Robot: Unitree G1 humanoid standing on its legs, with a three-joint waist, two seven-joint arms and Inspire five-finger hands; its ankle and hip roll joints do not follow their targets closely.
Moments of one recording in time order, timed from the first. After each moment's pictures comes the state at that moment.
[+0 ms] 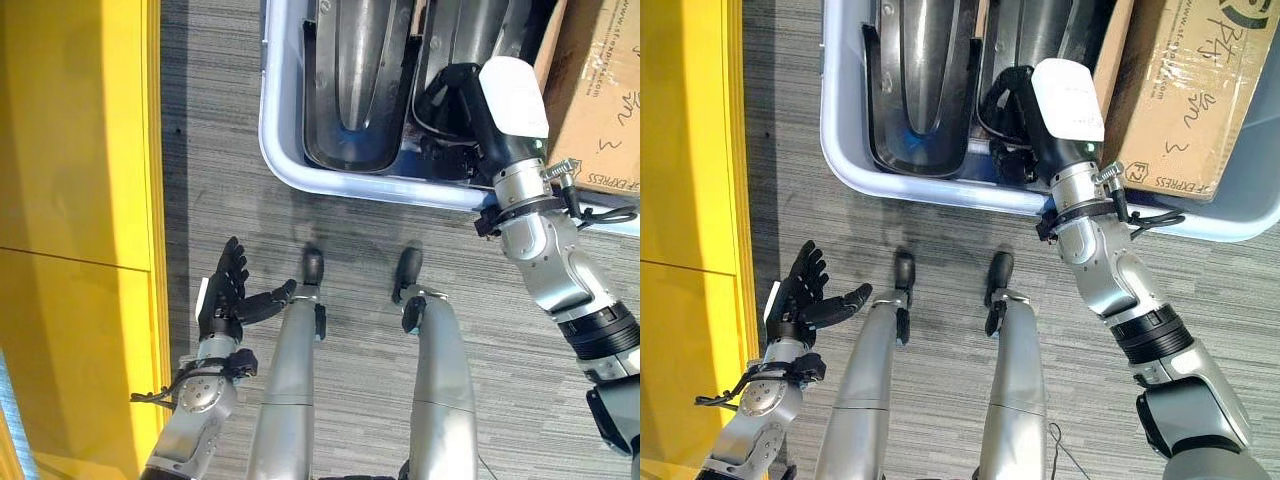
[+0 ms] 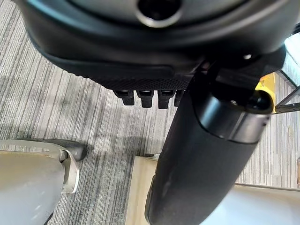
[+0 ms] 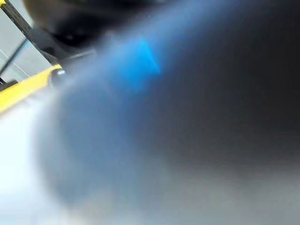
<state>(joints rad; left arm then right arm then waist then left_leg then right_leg) 0.07 0.45 -0.17 -0.05 -0.49 -0.13 0.32 -0.75 -0.74 0.37 0.10 -0.43 0.09 -0.27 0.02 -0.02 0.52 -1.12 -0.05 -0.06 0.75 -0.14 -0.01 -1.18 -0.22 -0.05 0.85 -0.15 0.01</state>
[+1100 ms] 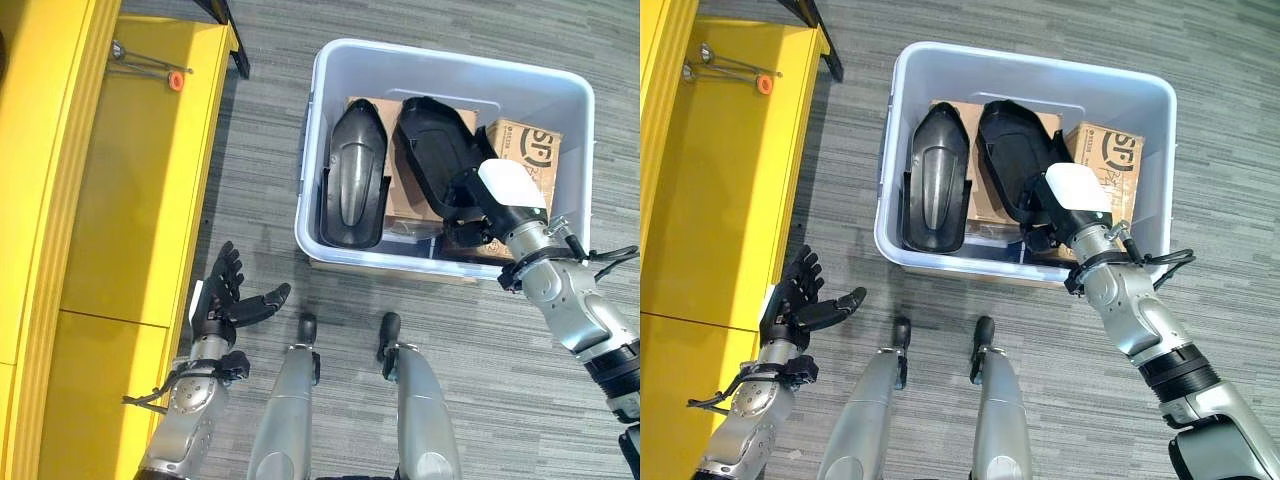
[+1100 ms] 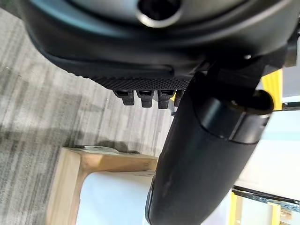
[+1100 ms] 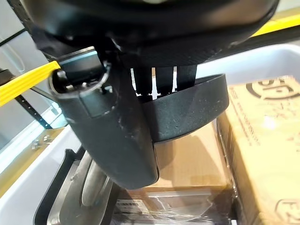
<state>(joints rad) 0.07 0.45 -0.12 -0.01 -0.50 -0.12 0.24 -0.53 -0.88 0.36 0.09 -0.38 0.07 -0.09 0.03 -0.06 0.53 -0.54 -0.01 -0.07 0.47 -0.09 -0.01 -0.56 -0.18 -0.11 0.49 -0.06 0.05</state>
